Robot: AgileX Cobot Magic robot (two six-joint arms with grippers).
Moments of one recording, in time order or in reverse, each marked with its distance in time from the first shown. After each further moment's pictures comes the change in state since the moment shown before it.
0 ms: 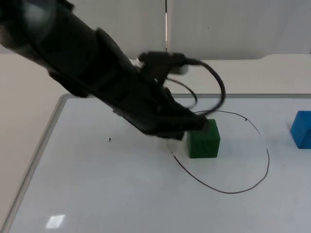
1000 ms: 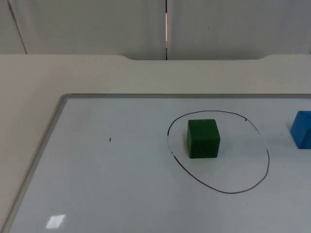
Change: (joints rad) right arm 0.000 0.000 0.000 0.000 0.000 0.000; left arm 0.190 -0.680 0.066 0.494 0.199 -0.351
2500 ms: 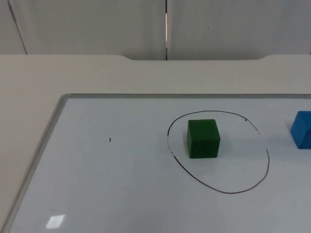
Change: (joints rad) right arm 0.000 0.000 0.000 0.000 0.000 0.000; left arm 0.000 -0.764 0.440 0.405 0.155 -0.437
